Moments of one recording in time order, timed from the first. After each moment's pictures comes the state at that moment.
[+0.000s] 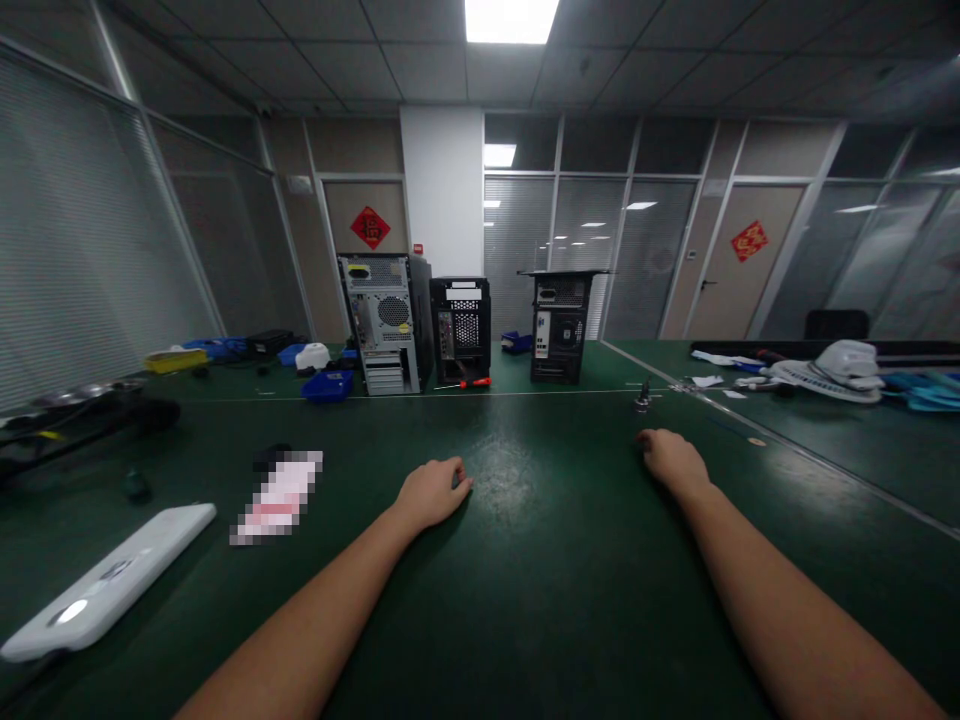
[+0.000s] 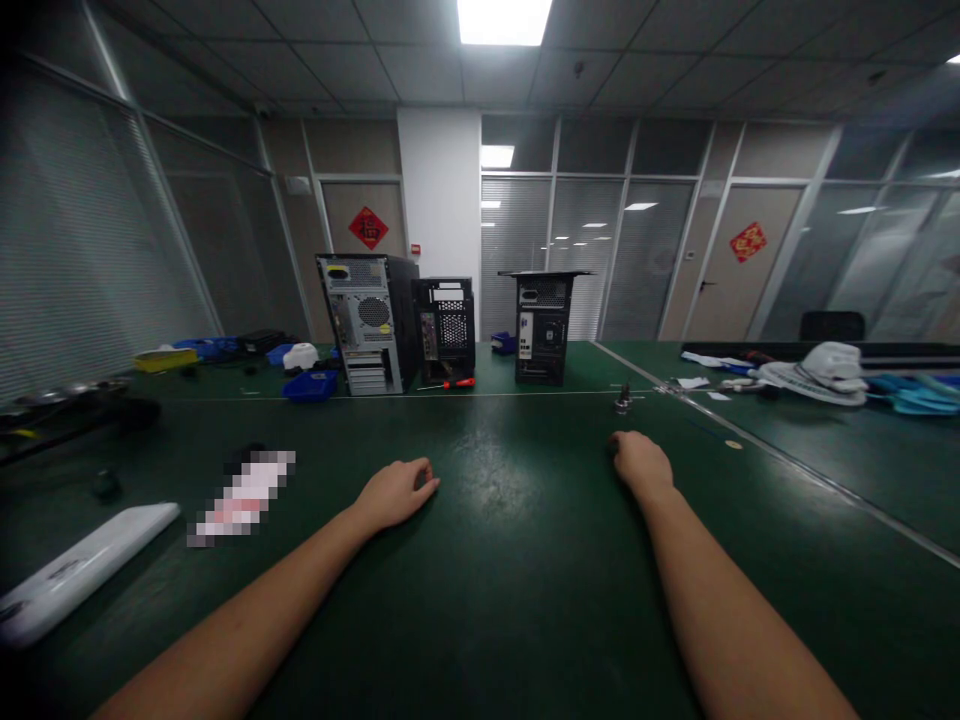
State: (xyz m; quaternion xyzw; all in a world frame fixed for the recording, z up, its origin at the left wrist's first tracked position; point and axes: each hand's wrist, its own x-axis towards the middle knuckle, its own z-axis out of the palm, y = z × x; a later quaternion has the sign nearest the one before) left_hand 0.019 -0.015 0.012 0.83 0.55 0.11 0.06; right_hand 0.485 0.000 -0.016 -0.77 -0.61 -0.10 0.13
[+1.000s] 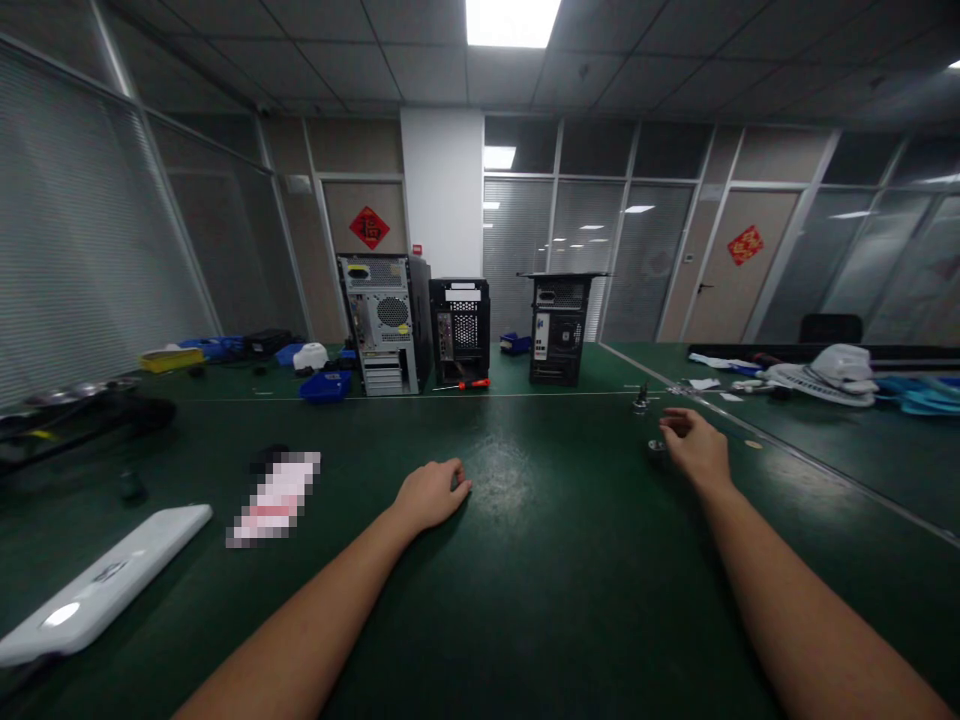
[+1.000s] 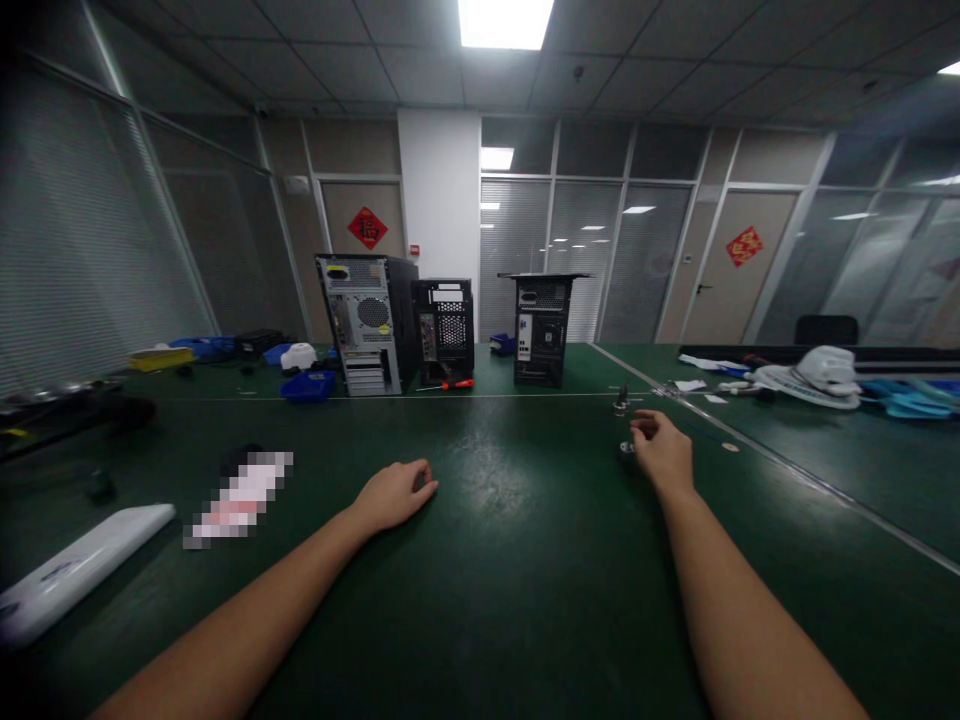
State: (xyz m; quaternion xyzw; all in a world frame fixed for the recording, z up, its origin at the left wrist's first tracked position) left_hand 0.018 -0.017 0.015 0.83 0.54 0.11 0.06; right_hand 0.506 -0.009 -0.001 -0.71 -0.51 -0.08 0.47
